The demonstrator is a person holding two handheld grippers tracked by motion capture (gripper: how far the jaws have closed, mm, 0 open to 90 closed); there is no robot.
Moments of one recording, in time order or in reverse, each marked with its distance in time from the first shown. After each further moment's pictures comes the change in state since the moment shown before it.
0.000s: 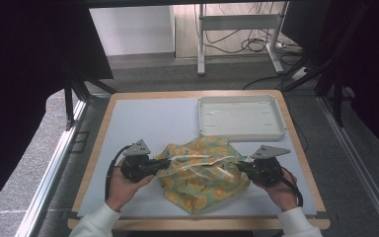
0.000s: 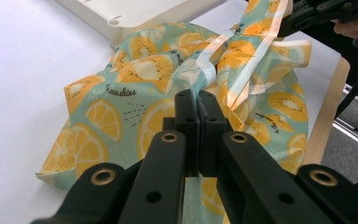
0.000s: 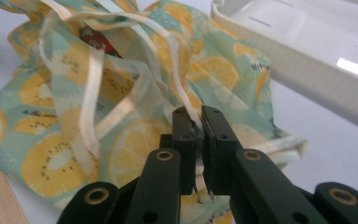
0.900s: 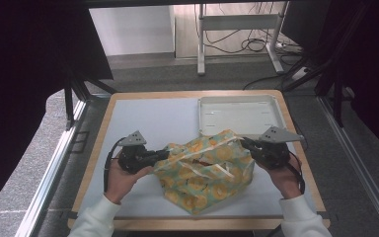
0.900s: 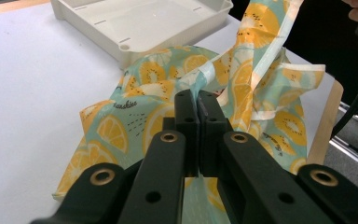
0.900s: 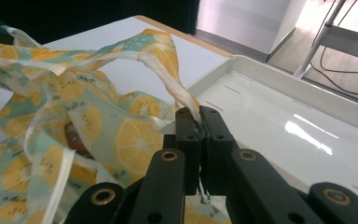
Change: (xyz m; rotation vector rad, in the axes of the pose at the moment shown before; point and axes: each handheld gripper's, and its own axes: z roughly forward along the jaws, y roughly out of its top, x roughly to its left) left arm 0.014 0.017 -0.005 -0.045 -0.012 -0.040; right arm -0.009 0.049 -0.027 -0.204 -0.109 -0.046
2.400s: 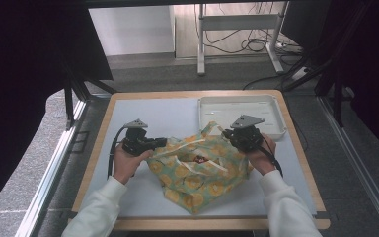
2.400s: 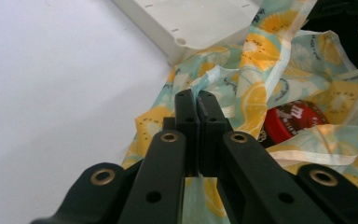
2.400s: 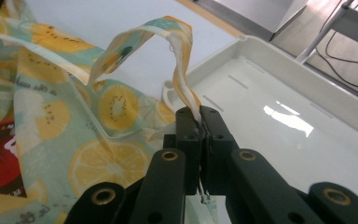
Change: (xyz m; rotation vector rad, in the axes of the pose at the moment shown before) left arm 0.057 0.005 0.033 0.048 0.061 -0.130; right arm -0.006 0.008 0.086 0.150 -0.004 -0.117
